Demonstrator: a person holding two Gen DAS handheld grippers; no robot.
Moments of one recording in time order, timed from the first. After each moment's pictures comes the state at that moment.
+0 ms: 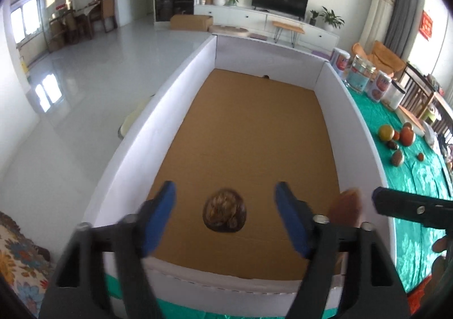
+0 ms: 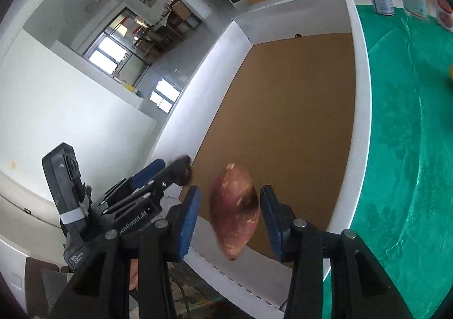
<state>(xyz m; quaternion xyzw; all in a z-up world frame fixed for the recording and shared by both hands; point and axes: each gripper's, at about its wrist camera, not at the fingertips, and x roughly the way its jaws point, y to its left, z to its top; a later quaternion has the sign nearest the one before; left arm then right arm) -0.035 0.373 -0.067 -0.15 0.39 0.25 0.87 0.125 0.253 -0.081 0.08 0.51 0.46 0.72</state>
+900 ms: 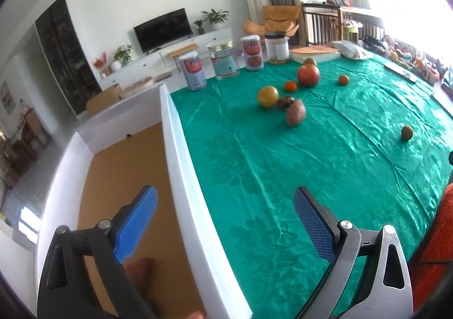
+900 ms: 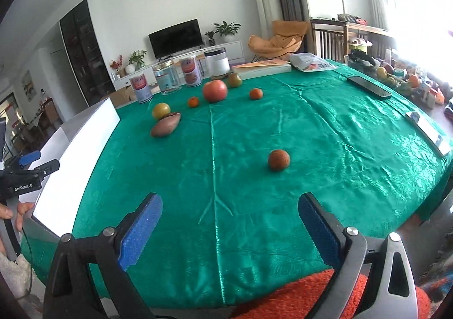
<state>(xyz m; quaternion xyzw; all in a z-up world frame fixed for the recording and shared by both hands) 0.034 0.160 -0.061 0.10 0.35 0.05 0.93 0.031 -0.174 -0.103 0.10 0.33 0.07 0.94</state>
